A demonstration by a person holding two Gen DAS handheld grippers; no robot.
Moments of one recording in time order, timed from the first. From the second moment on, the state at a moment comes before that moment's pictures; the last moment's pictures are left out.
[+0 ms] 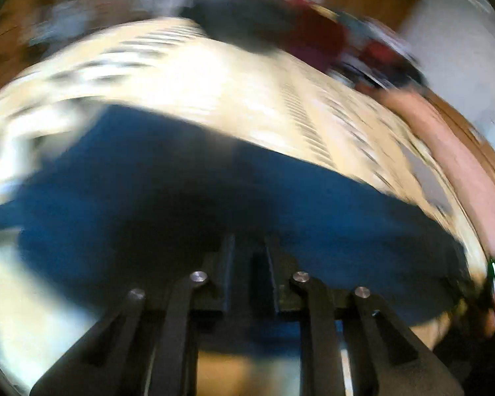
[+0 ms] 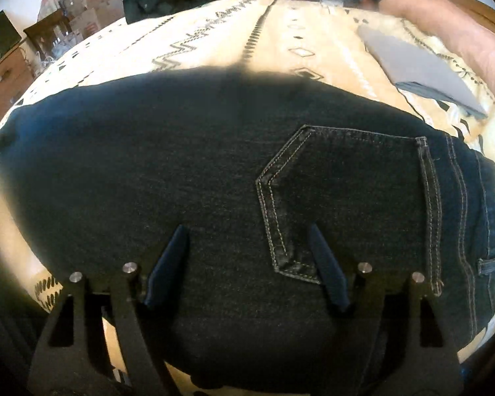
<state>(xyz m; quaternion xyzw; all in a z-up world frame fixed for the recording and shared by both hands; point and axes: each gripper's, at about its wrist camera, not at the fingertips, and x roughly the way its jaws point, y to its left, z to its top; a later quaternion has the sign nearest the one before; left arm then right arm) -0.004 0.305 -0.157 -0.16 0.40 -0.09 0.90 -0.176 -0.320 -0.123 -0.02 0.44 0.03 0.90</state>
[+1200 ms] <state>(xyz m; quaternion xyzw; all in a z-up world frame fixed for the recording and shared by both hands) -0.053 0.397 -0.144 -0.34 0.31 0.03 0.89 -0.162 -0.249 -0.110 -0.02 0.49 0.09 0.87</state>
